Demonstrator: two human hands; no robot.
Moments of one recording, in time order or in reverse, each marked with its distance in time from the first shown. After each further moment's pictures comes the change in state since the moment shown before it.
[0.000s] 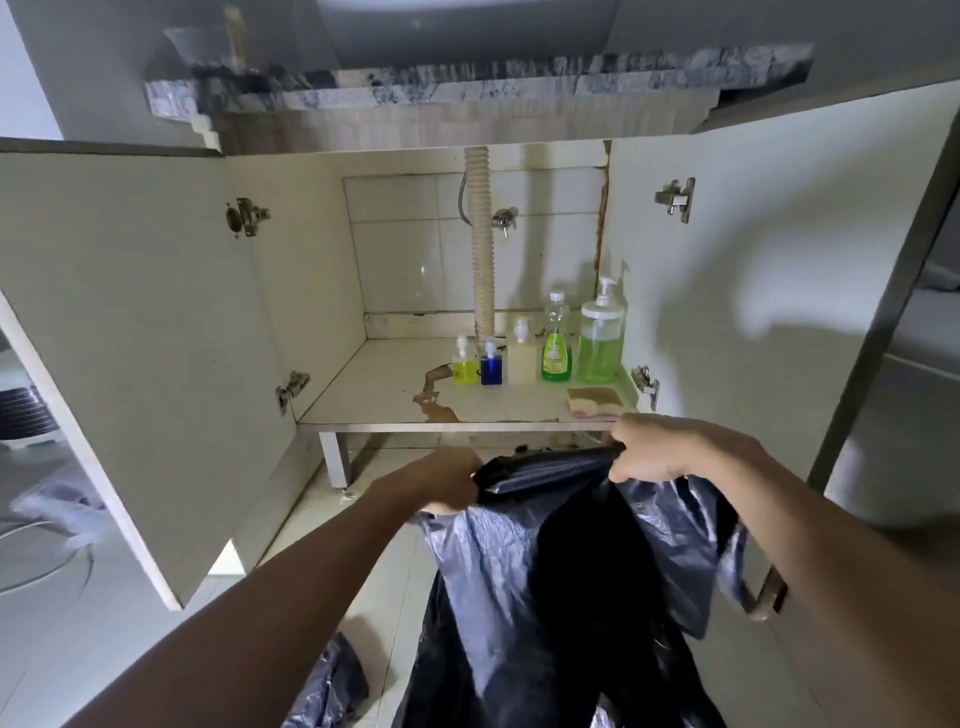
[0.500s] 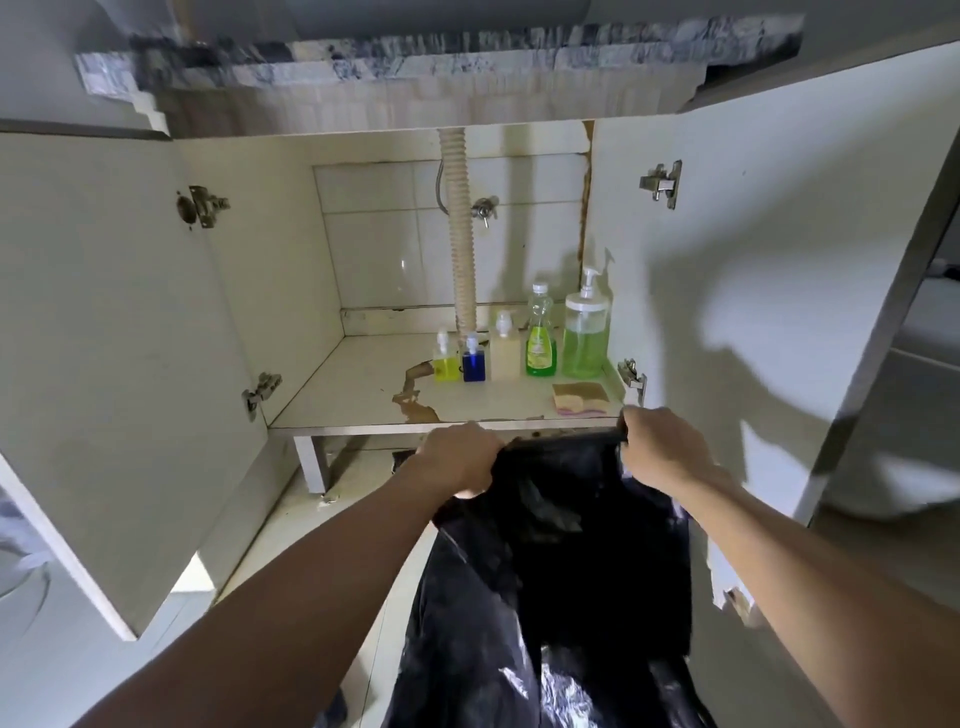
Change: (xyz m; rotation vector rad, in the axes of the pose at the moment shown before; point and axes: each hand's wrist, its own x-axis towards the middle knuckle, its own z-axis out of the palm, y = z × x) left_hand 0.052 0.021 0.001 0.385 0.160 0.034; right_hand 0.048 0.039 0.036 -0.011 0.507 0.204
